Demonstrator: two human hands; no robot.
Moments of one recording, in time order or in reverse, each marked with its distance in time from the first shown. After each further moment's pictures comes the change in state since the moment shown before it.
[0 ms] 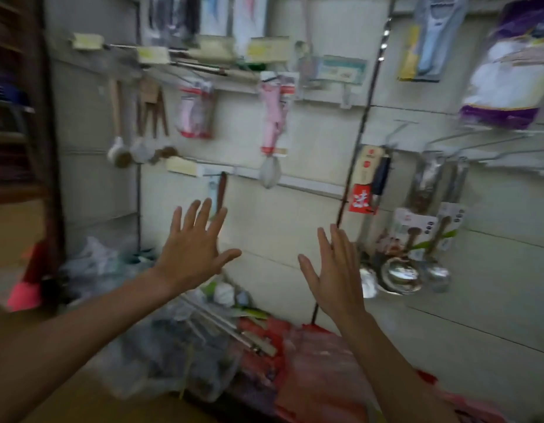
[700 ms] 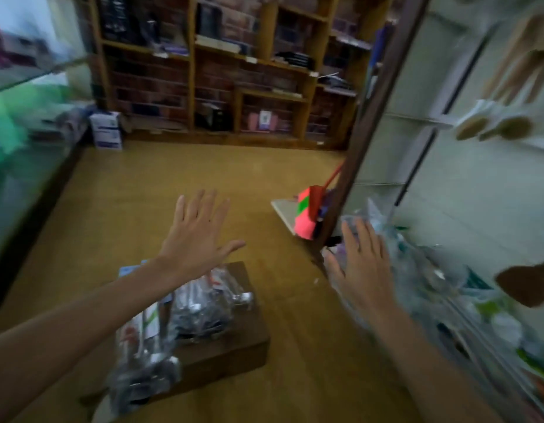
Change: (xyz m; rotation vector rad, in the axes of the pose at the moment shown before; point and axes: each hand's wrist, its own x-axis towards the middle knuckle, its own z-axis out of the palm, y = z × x) left_hand -0.377 -0.435 -0.076 0.407 -0.172 -0.640; right_hand -0.083 -0.511 0.229 0.293 -0.362 -0.525
